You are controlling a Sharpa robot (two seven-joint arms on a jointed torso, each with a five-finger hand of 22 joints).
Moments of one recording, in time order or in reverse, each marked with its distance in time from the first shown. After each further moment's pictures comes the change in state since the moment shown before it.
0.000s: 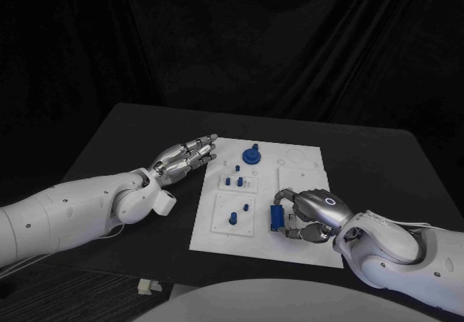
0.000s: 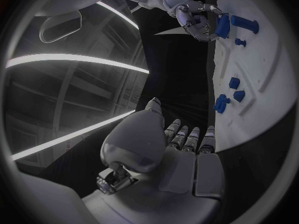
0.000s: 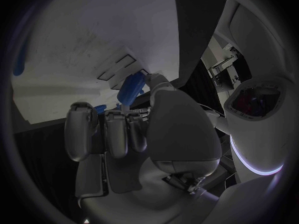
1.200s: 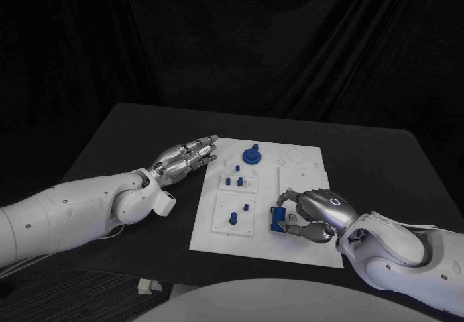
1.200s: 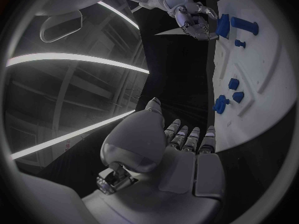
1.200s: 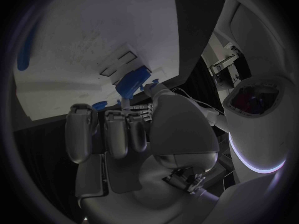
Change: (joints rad) left arm -0.001 -0.002 0.000 0.002 0.000 0.006 -0.001; left_hand 0.000 0.000 0.000 0.000 0.000 0.000 0.000 0.000 0.000 0.000 0.000 0.000 0.000 0.000 0.000 0.000 0.001 0.000 -0.004 0.003 0.000 0.002; right arm -0.002 -0.023 0.000 0.015 -0.002 -0.017 0.004; right_hand -0.088 0.010 0.050 -0.003 -0.064 0.047 0.001 -0.143 -0.181 0.000 0.000 0.000 0.001 0.000 0.000 0.007 0.000 0.000 0.000 0.000 0.018 0.000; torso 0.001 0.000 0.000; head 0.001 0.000
